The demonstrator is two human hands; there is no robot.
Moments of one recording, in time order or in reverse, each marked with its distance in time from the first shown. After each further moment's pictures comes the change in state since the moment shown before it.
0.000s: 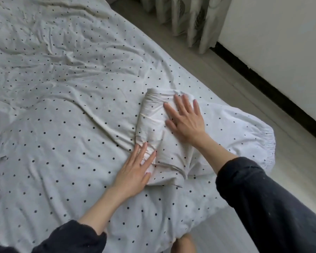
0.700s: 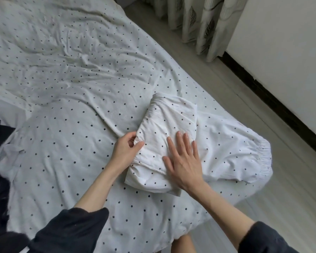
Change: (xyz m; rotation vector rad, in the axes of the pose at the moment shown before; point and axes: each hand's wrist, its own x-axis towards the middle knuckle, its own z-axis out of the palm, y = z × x) left_hand 0.022 -0.001 -0.085 -1.029 0.389 -0.497; right_hand -0.096 -0.060 -0.009 0.280 -0.050 0.044
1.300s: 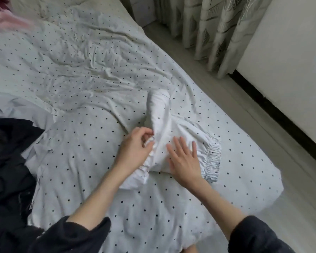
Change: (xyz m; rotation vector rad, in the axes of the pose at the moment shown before) left_hand -0.032 0.067 -0.043 0.417 0.142 0.260; right_hand 0.024 -0.039 -0.011 -0.108 0.024 -0.148
